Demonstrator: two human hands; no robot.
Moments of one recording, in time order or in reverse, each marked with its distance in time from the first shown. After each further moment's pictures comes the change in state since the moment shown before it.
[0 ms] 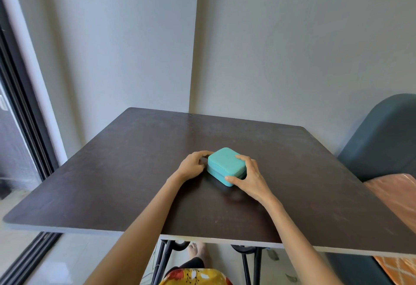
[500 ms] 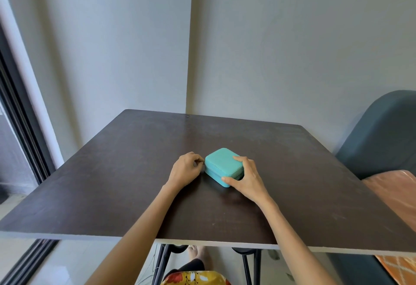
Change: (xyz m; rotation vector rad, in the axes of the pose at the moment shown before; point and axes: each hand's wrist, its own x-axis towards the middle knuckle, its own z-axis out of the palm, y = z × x) left_hand -0.013 -0.002 0.004 0.142 0.235 -0.003; right_hand -0.002 -0.001 0.003 -0.013 0.063 -0.011
